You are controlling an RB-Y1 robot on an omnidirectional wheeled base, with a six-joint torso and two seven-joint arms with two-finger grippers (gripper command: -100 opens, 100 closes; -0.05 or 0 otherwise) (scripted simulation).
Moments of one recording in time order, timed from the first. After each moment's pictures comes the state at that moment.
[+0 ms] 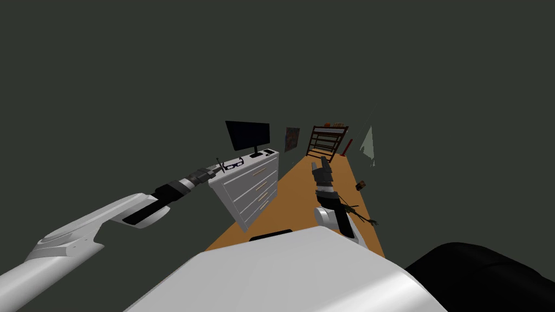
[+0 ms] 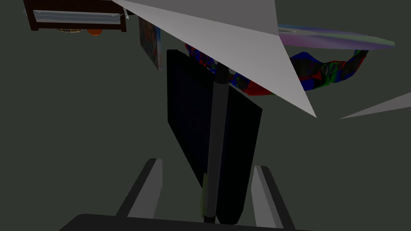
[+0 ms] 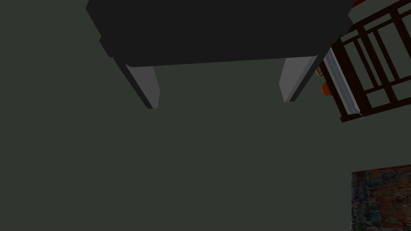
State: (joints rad) left arm 0.09 1.05 0.02 -1.62 -0.34 -0.43 -0.16; right arm 0.47 -0.03 -0.06 -2.30 -0.06 -0.40 0.05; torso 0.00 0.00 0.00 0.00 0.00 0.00
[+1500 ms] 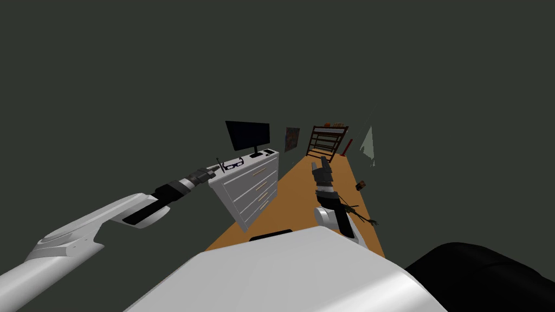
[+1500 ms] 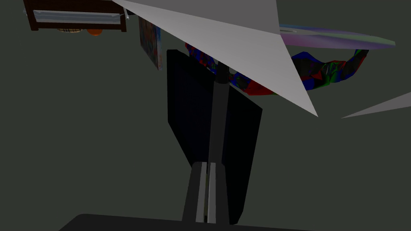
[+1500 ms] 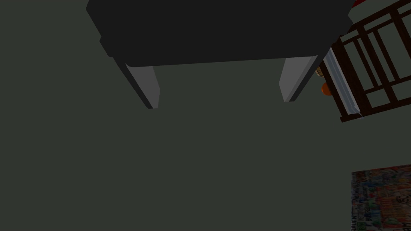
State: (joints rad) left arm 0.09 1.05 0.02 -1.62 -0.34 -0.43 -0.16; right arm 0.47 -0.03 -0.06 -2.30 -0.06 -0.40 0.05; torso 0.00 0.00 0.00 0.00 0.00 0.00
